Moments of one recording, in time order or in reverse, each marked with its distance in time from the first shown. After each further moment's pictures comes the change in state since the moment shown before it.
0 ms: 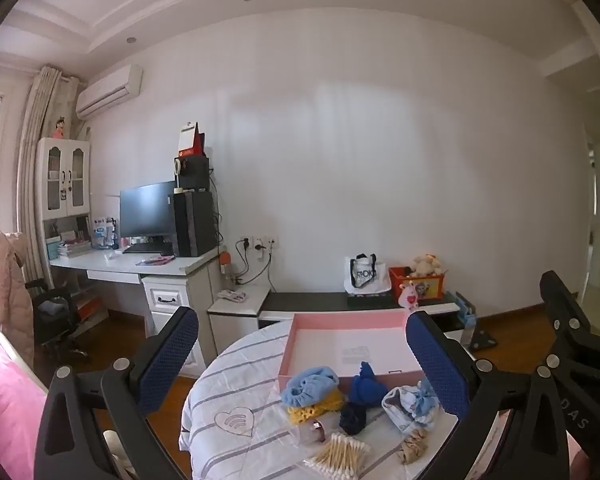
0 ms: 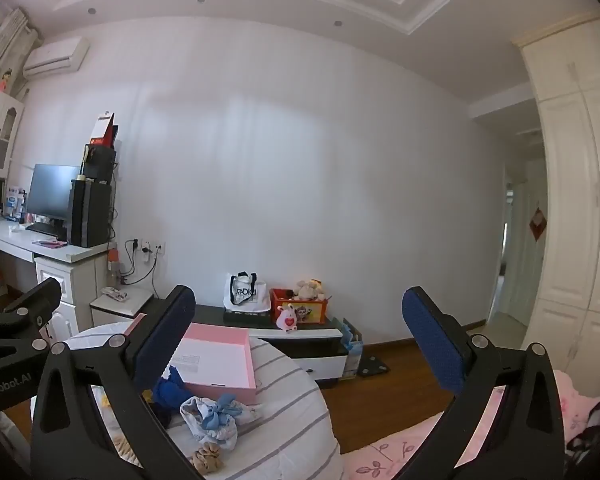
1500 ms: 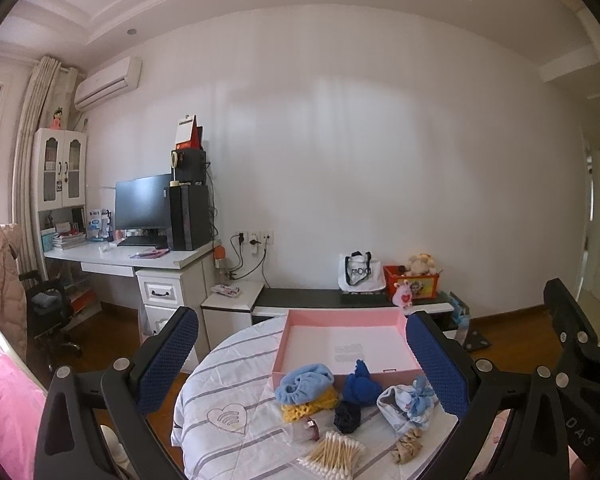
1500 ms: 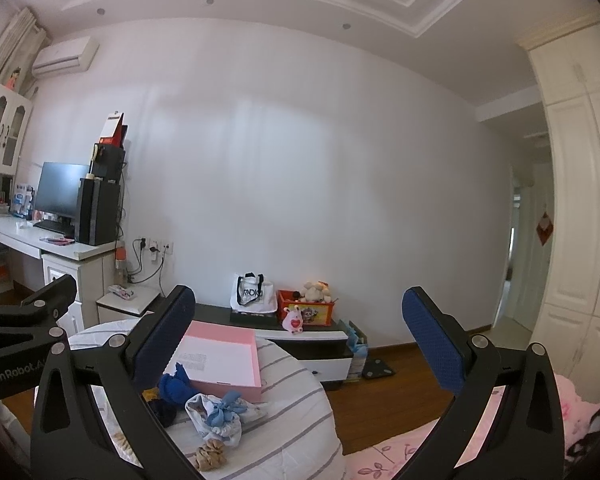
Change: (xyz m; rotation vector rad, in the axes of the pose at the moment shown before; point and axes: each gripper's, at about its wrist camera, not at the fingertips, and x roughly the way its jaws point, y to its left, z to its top) left arm 0.007 0.005 -0.001 -0.022 0.011 -0.021; right arm -0.007 -0.001 0.001 -0.015 -0.010 0.027
